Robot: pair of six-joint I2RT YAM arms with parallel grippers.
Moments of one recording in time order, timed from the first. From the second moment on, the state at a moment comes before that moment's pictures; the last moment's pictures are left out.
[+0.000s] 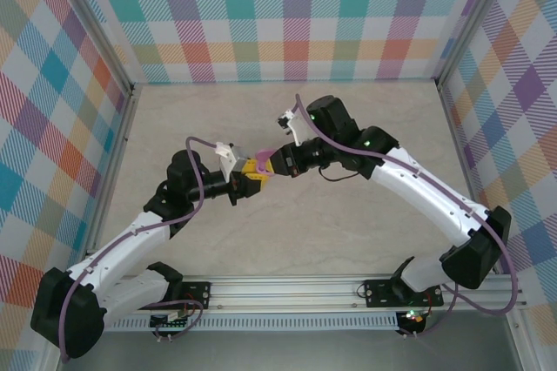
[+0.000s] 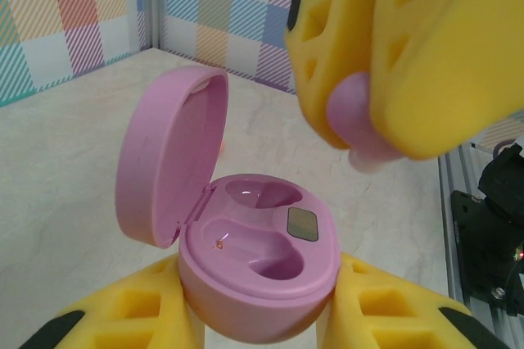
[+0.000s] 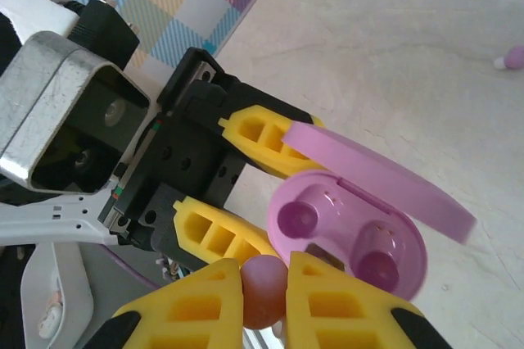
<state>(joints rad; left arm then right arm) -0.48 0.99 0.60 0.19 0.69 -0.01 0.77 1.43 1.45 -0.71 -0.54 0.37</state>
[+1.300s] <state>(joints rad) -0.47 0.96 0.57 0.20 0.69 -0.03 0.78 1.49 1.47 -0.75 -0.49 0.20</state>
